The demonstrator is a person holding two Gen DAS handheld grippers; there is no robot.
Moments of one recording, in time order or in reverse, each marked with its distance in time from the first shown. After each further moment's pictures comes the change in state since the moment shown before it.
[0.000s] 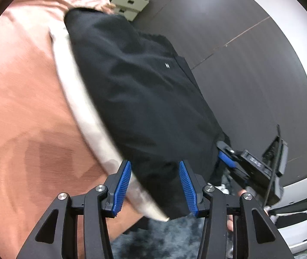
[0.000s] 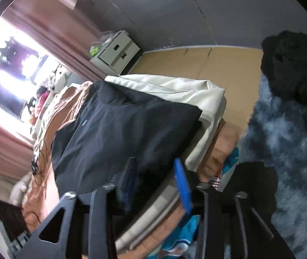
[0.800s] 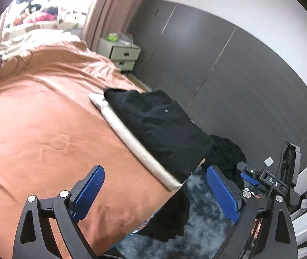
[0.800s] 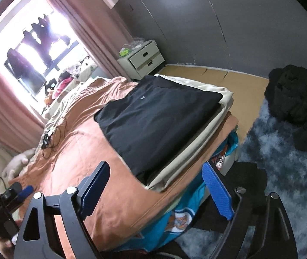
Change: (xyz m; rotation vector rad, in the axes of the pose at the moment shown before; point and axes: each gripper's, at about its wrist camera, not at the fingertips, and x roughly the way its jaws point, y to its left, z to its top) left arm -0.204 -0.021 -0.065 0.239 -0.281 0.136; right arm -0.137 0.083 -0.103 -0.181 -0.101 0.019
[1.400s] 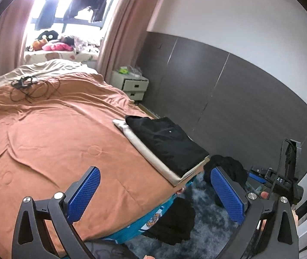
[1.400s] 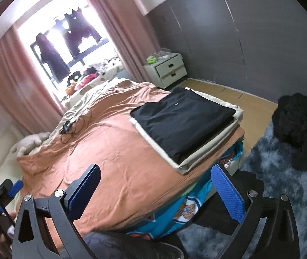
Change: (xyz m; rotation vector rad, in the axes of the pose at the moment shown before) left arm -0.161 -0.013 -0.061 0.011 -0.207 0.068; right arm -0.111 0.068 -0.045 -0.179 -0.062 0.071
